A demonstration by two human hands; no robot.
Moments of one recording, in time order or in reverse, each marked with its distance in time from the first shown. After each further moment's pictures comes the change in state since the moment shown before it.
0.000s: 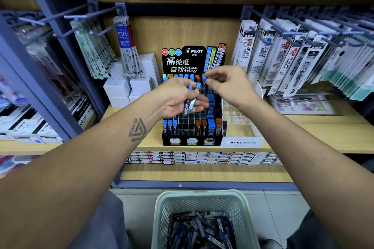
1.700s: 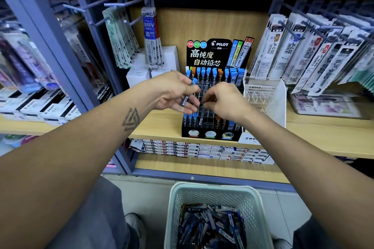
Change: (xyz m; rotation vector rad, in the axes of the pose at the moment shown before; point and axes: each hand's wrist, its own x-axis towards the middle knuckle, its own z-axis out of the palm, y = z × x) left_hand -0.029 0.004 -0.057 0.357 0.041 -0.094; right_hand -0.021 -0.006 0.061 -0.448 -0.296 -0.093
